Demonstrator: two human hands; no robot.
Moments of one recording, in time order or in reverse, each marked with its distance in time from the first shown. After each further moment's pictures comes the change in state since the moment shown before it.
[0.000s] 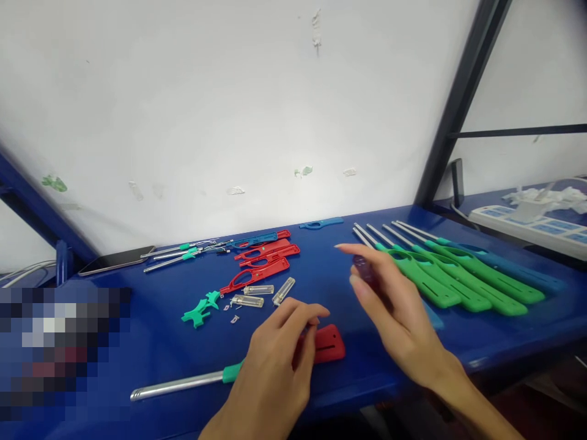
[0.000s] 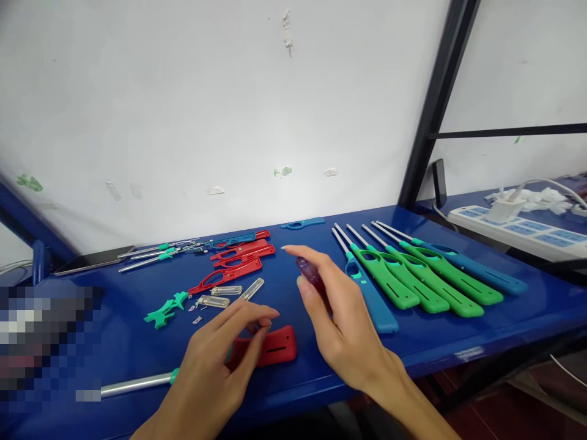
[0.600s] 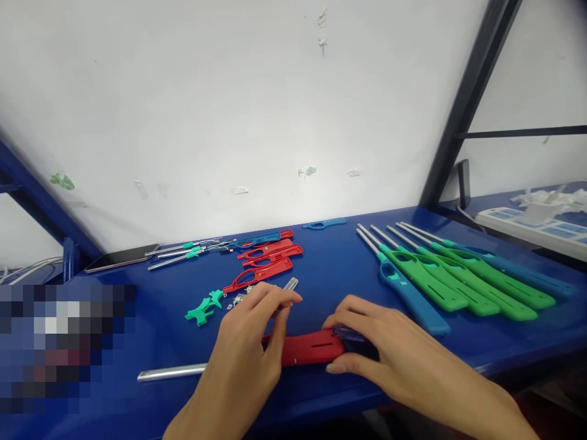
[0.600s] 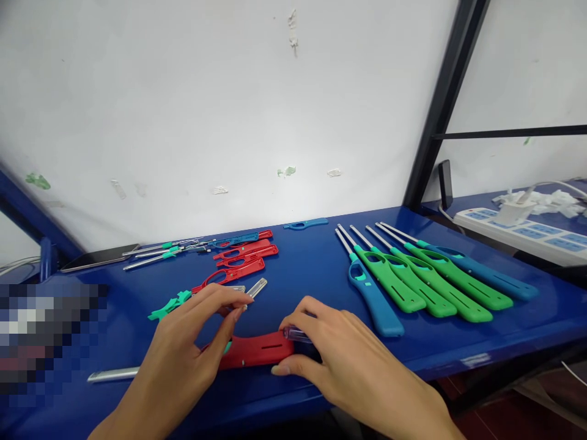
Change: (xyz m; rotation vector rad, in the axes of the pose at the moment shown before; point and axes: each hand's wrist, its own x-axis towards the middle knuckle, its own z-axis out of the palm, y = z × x) left_hand 0.008 -0.009 -0.031 0.196 0.066 -0.010; right_hand -0.017 -0.006 -0.012 -0.259 -0.692 0.229
